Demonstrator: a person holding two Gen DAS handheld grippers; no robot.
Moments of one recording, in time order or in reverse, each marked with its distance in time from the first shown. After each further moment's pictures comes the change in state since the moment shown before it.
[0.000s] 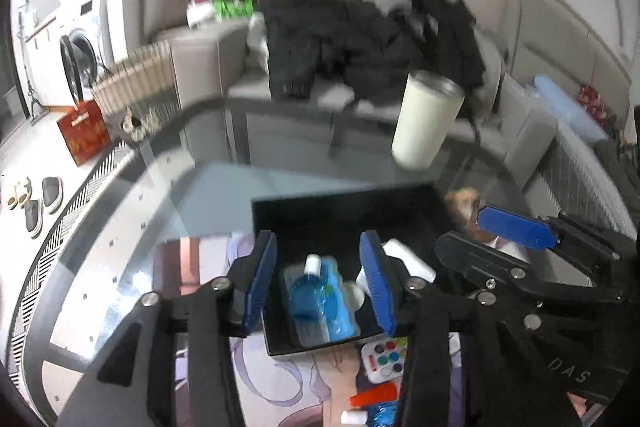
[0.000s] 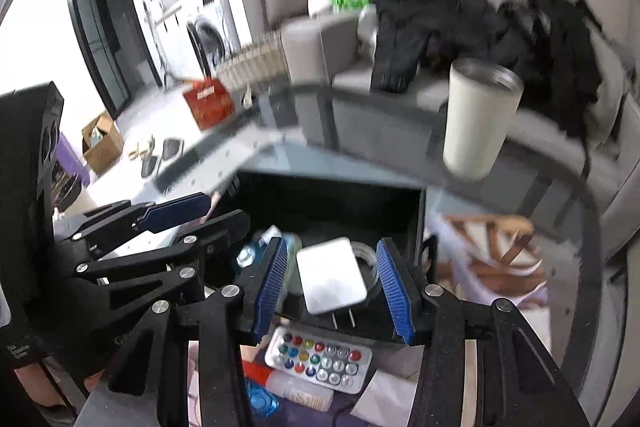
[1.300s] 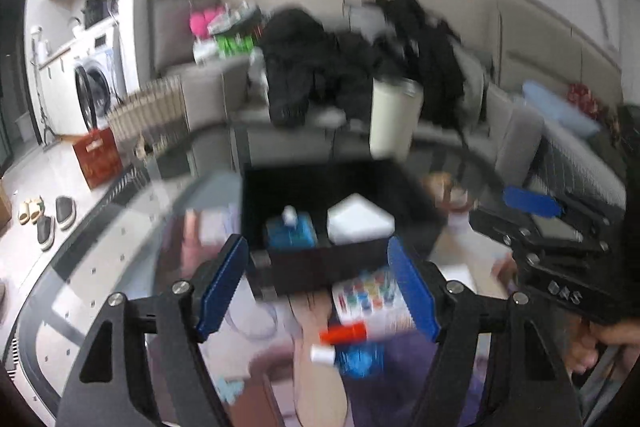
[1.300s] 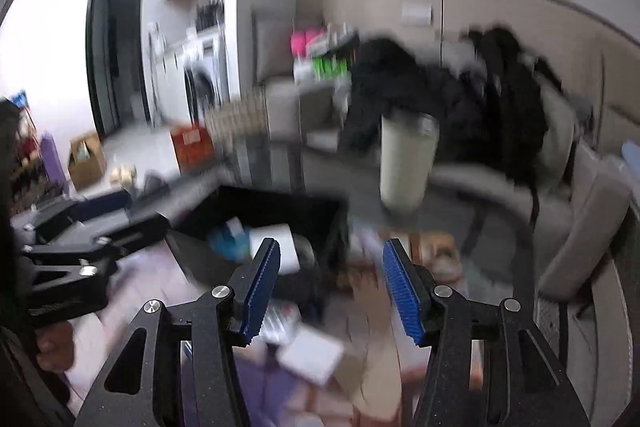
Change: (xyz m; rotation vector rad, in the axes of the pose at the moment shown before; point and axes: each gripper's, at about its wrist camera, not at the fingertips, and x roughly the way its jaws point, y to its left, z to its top) left arm -0.036 -0.038 -0.083 0.062 -0.062 0.034; right arm -0.073 -0.033 -0.074 -0.075 -0.183 -0.114
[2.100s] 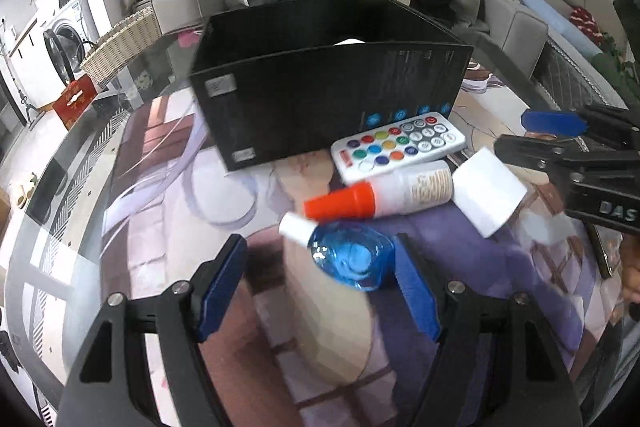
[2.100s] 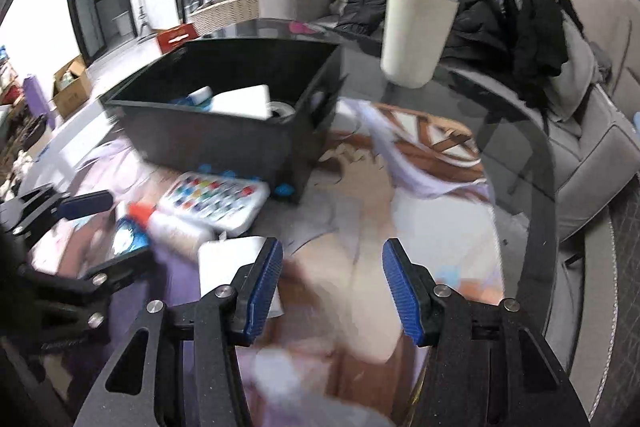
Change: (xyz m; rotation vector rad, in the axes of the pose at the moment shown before) left arm 0.037 -0.005 -0.055 0.078 0.292 -0.003; right arm 0.054 -0.005 -0.049 -0.051 0.342 -0.005
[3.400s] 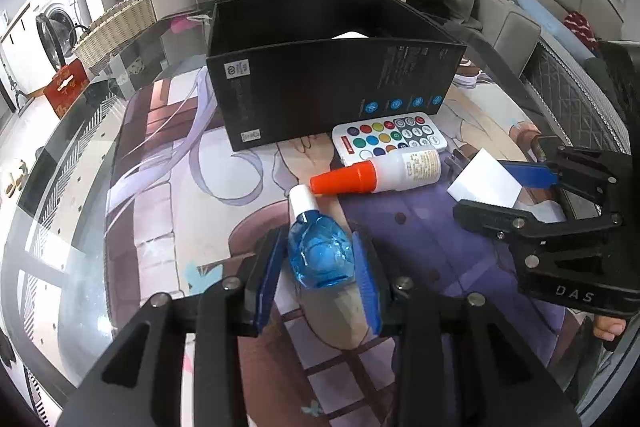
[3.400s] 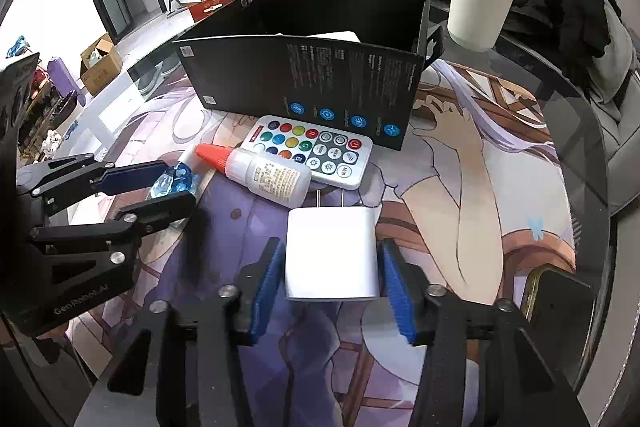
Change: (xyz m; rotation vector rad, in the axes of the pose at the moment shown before) left arm -0.010 0.012 -0.003 -0.026 0.048 -0.063; right arm 0.005 0.045 -0.019 -0.022 0.114 0.113
